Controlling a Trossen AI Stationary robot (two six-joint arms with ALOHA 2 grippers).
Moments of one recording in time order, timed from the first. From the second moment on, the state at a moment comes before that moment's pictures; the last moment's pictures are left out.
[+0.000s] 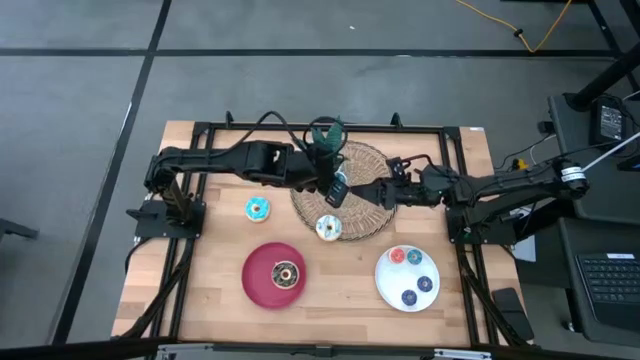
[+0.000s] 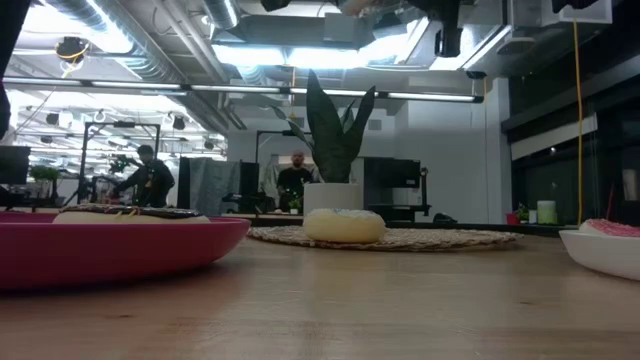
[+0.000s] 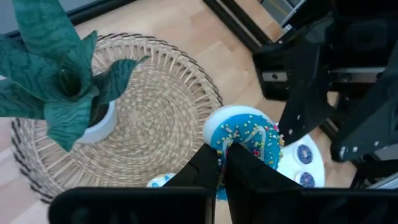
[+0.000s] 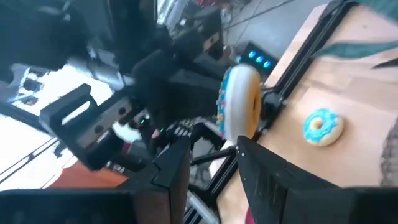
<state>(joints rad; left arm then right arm) -0.03 1.78 1.96 -0.98 -0.32 -0.84 0.09 1.12 0.73 0.40 0.15 1.05</state>
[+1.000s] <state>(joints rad) -0.04 1.78 1.96 -1.03 -0.29 -0.83 0.09 1.23 0.83 0.26 0.19 0.96</state>
